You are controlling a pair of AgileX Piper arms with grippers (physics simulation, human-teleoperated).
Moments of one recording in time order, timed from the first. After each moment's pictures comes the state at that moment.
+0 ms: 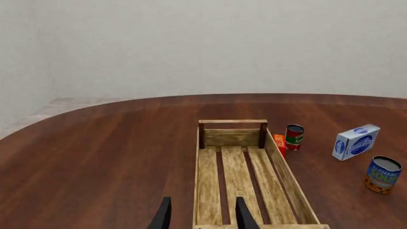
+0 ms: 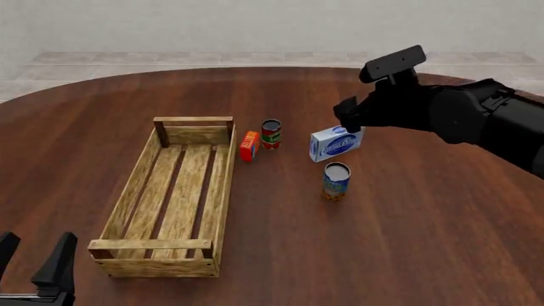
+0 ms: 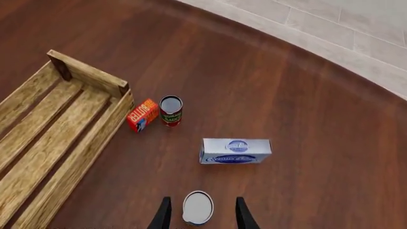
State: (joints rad) left arm 0.00 0.00 0.00 0.00 0.00; right arm 0.34 1.46 -1.19 0.33 -0.14
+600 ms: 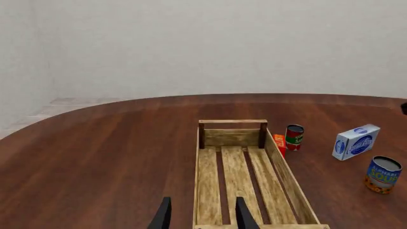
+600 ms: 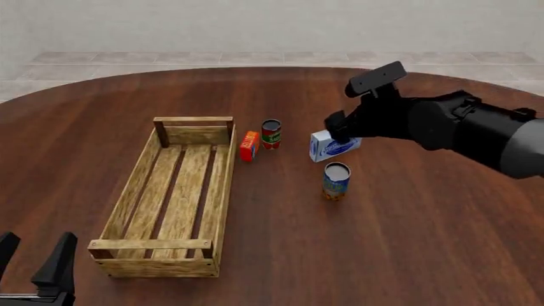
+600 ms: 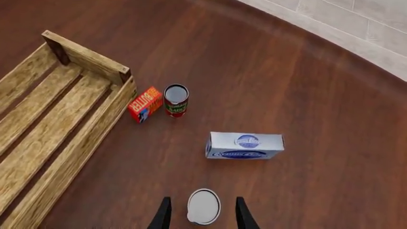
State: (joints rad) left arm 0.00 0.00 0.00 0.00 0.00; right arm 0.36 1.54 -1.18 0.30 -0.15
